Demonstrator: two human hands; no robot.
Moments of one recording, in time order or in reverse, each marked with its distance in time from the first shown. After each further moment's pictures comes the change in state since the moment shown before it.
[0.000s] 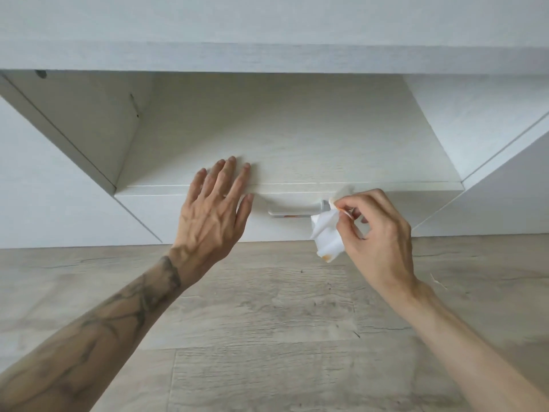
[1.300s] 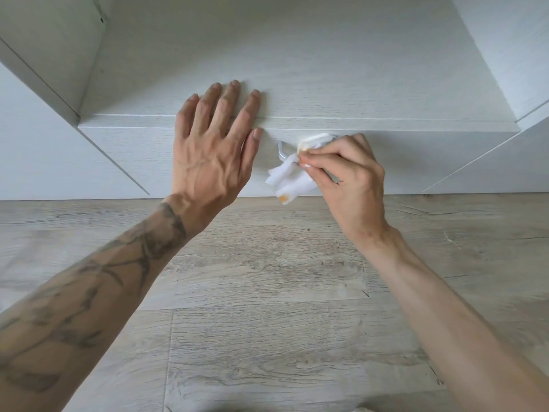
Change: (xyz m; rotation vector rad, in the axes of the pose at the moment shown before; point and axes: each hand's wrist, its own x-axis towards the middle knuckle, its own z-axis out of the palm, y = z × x) left_hand 0.007 -0.014 0.046 0.065 0.272 0.015; right_hand -0.001 -0.001 0.082 0.106 0.059 -0.254
